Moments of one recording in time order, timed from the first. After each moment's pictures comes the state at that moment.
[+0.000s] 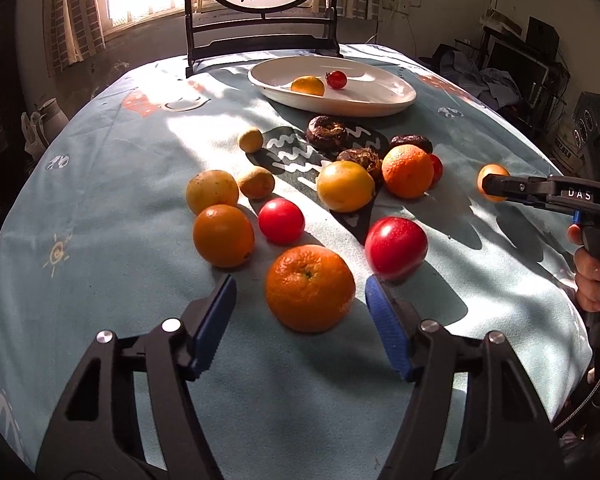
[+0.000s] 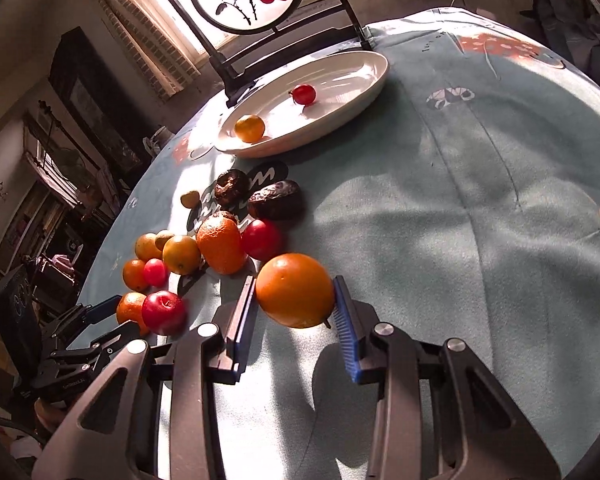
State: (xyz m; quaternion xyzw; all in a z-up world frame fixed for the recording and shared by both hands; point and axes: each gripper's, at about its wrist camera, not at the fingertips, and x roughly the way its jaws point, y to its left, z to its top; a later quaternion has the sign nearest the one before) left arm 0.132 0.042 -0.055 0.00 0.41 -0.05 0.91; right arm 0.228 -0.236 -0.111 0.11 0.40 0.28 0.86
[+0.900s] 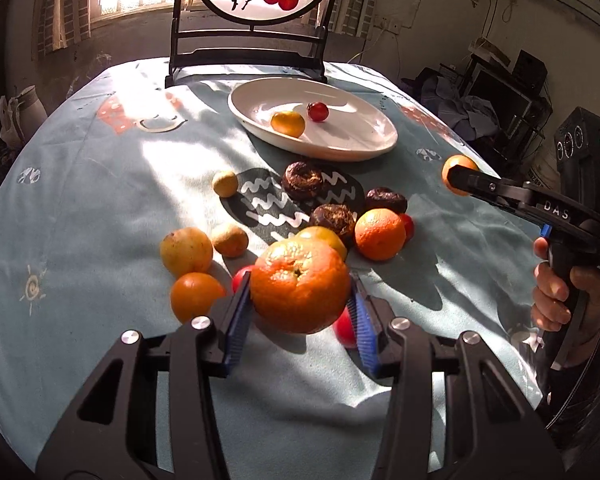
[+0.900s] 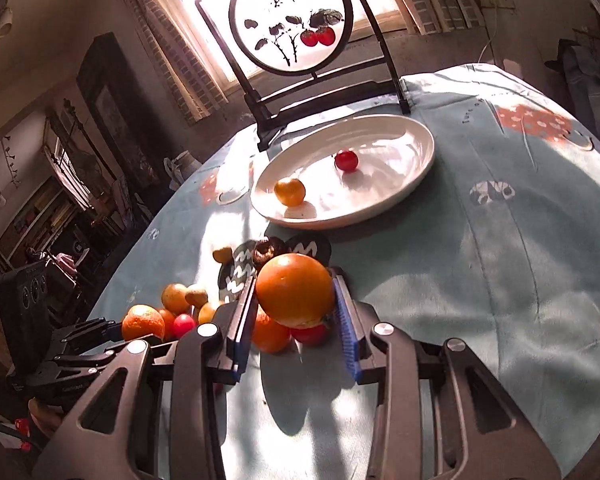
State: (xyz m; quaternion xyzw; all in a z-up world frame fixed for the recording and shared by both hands) left arm 0.170 0.046 -0.016 -0.06 0.40 -0.10 0.91; right arm 0.252 -0.207 -0.058 0.09 0.32 0.30 0.89
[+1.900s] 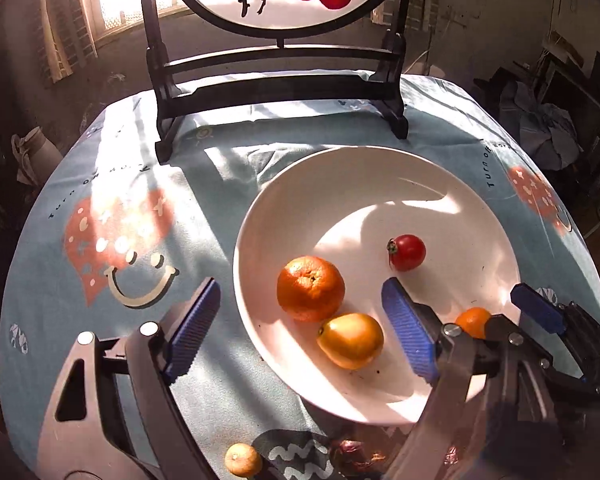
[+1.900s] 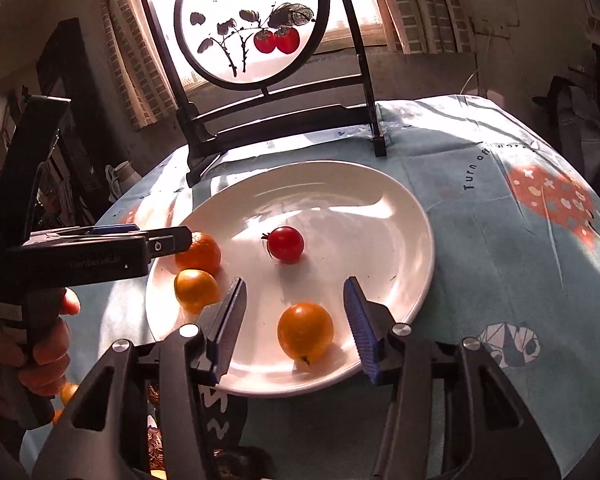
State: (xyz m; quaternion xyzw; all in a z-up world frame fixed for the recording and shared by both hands) left arm 0.407 0.038 0.007 -0.01 0.43 0.01 0.90; right arm 0.377 -0.169 -0.064 0.03 0.31 0.23 0.92
